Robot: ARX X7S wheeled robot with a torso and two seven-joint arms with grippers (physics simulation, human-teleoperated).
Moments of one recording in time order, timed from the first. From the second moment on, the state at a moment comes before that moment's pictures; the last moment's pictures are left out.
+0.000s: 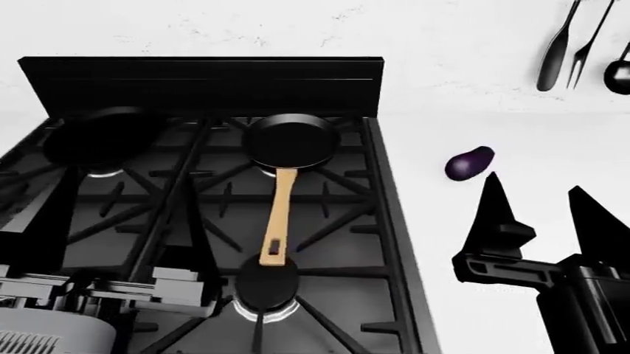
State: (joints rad) left arm -0.27 -0.94 0.61 1.01 -0.56 -0.11 -0.98; right arm 0.22 1.06 -0.34 -1.01 1.11 0.11 1.11
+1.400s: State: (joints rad) left arm -0.29 -0.93 0.65 0.98 -0.55 -0.08 -0.96; right arm 0.22 1.08 -0.37 -1.00 1.10 0.08 1.10
